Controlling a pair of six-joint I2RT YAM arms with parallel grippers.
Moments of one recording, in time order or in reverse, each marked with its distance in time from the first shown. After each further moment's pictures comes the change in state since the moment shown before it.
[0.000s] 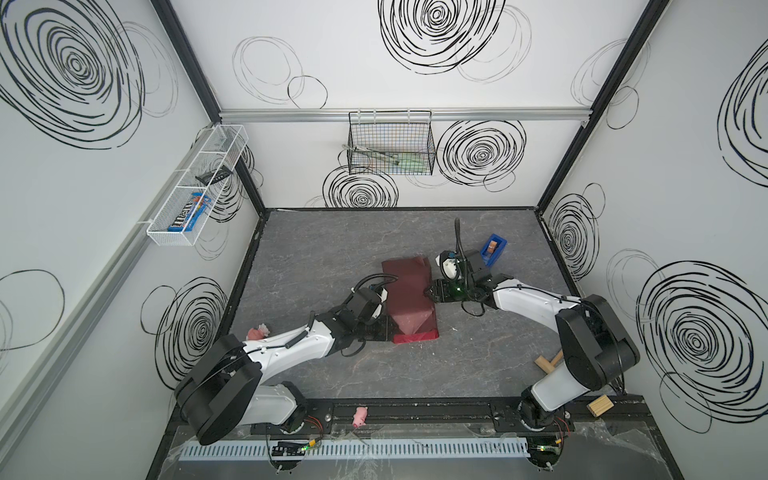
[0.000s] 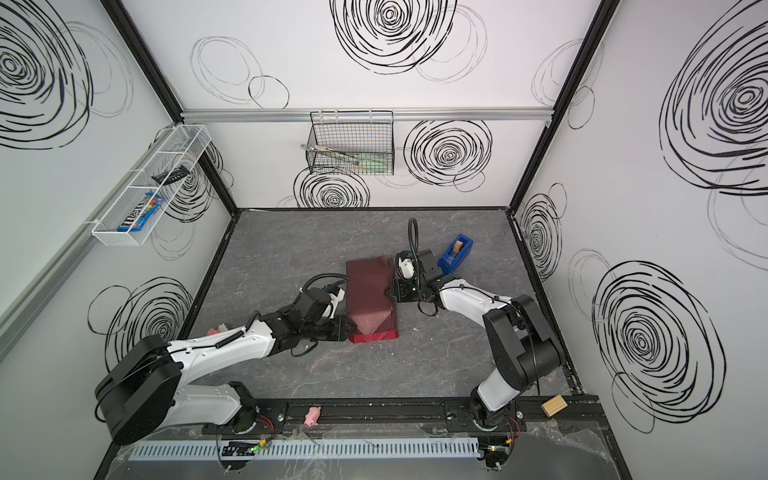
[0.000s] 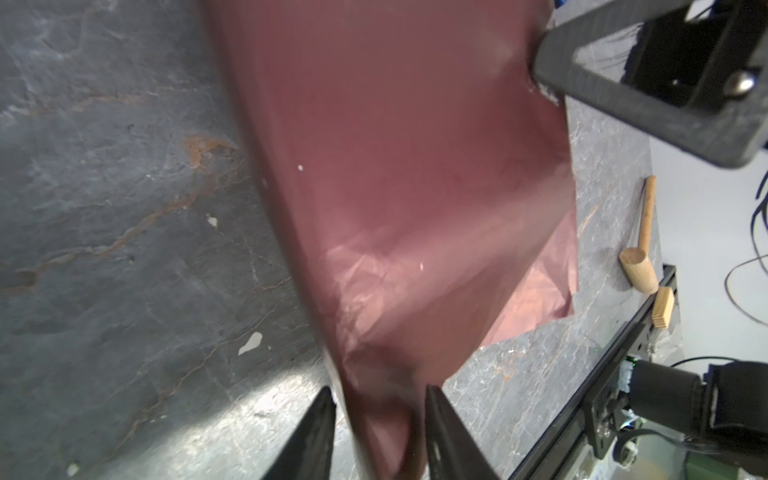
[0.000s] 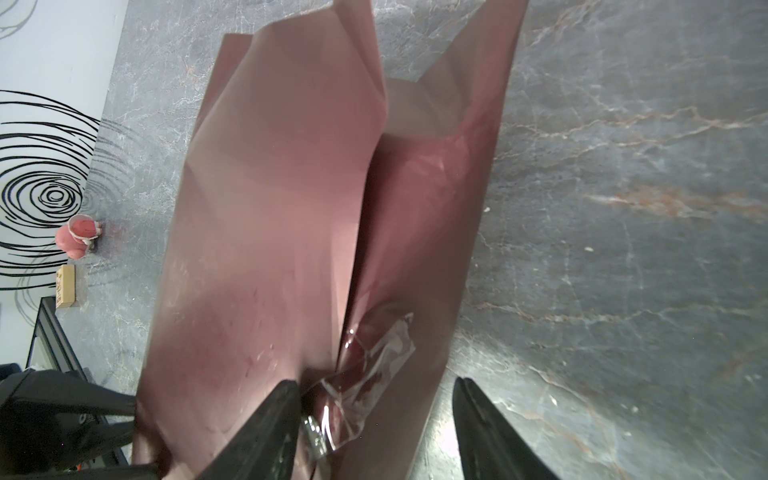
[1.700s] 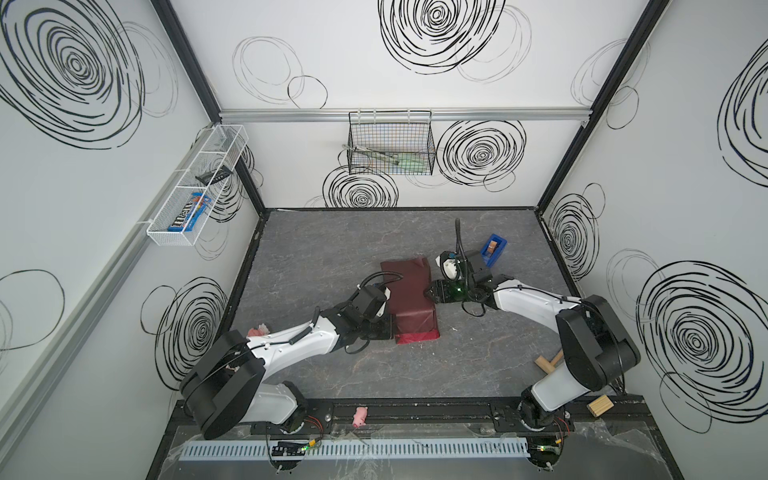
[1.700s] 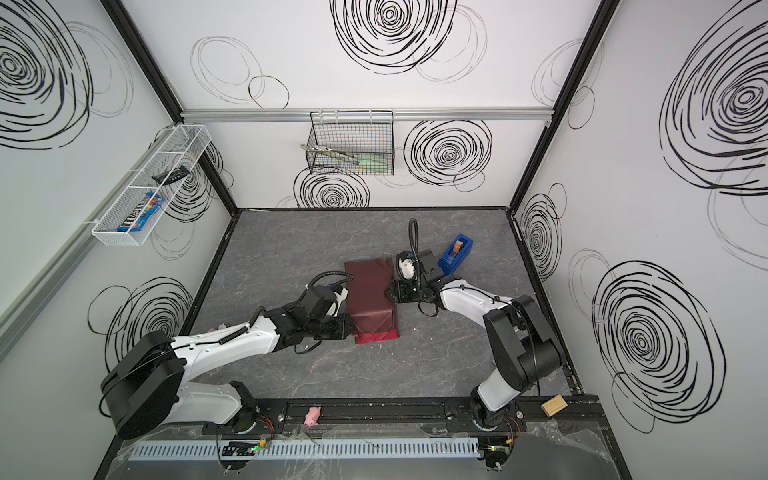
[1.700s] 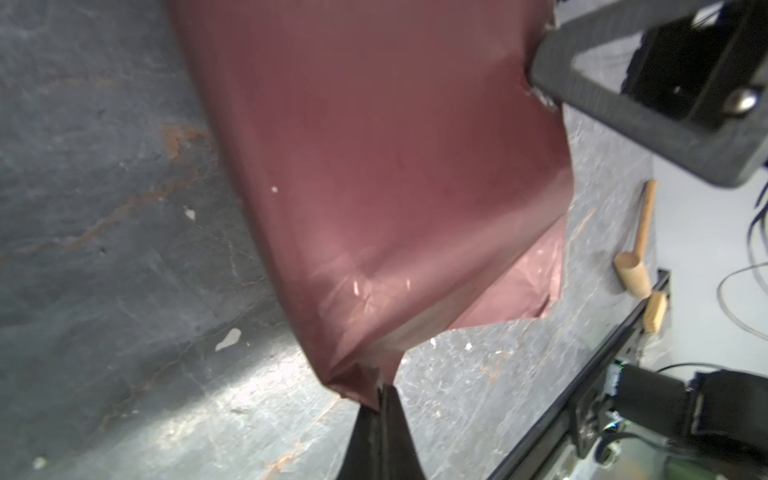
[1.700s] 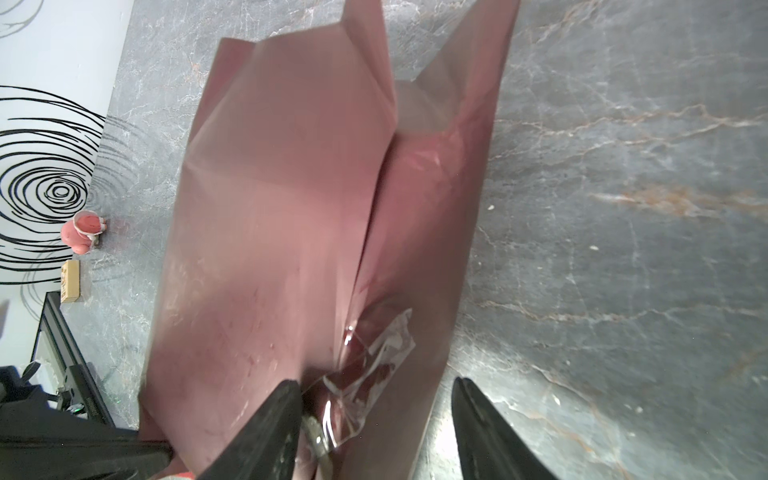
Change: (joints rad) left arm -0.023 0.030 0.057 -0.059 -0.002 -0.045; right arm -0.003 -0.004 -0.008 0.006 -0.015 -0.007
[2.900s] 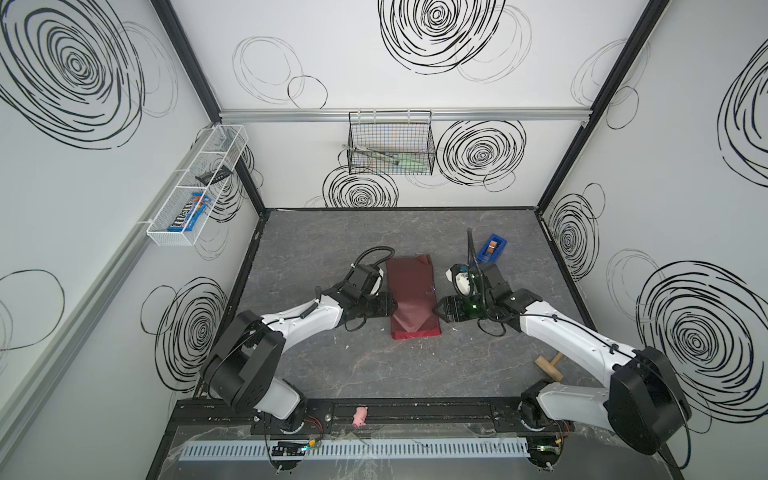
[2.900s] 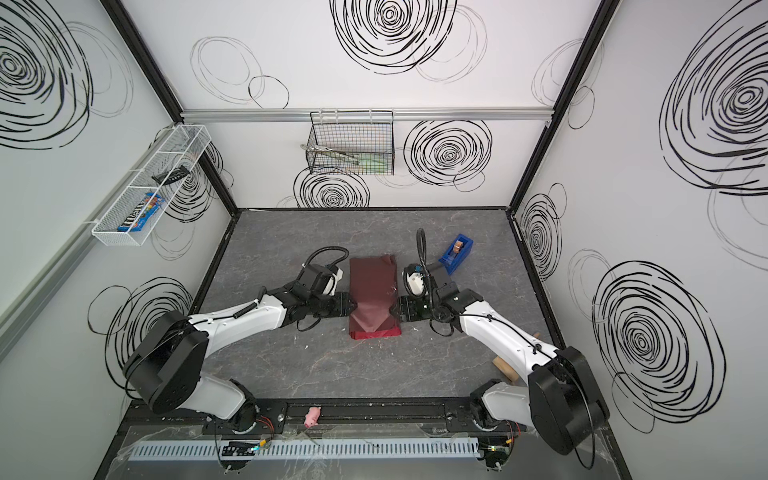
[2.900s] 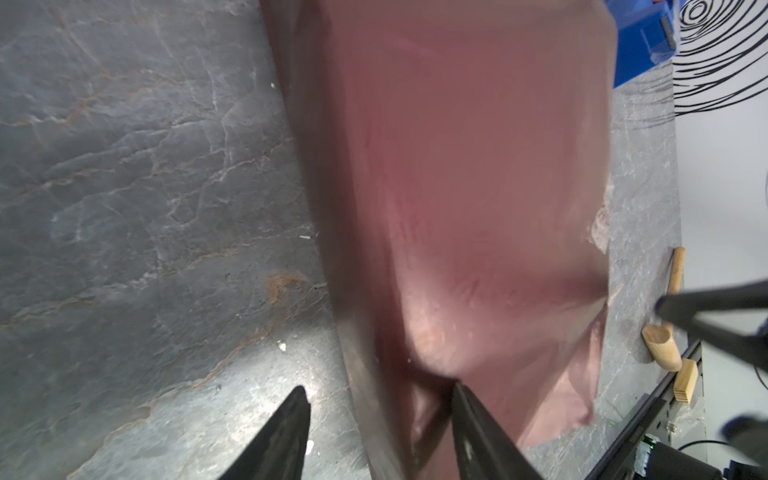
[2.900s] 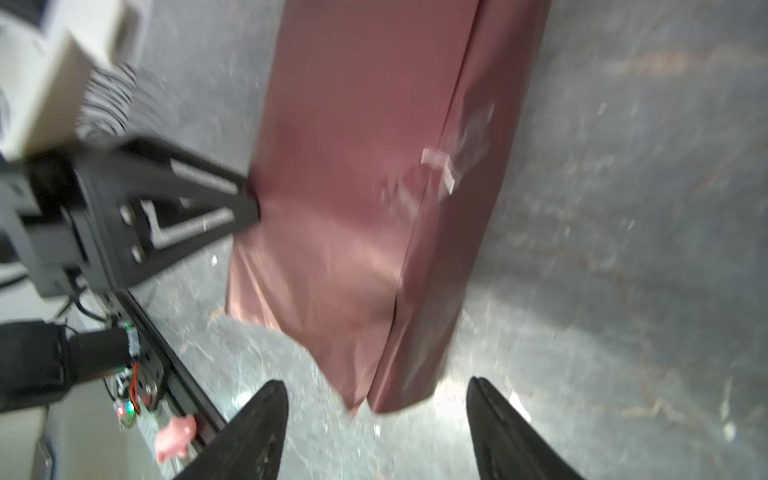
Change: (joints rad) left arm 0.173 0.152 0.143 -0.012 0.018 0.137; right arm 0.071 -0.359 -0.132 -0.270 0.010 0.022
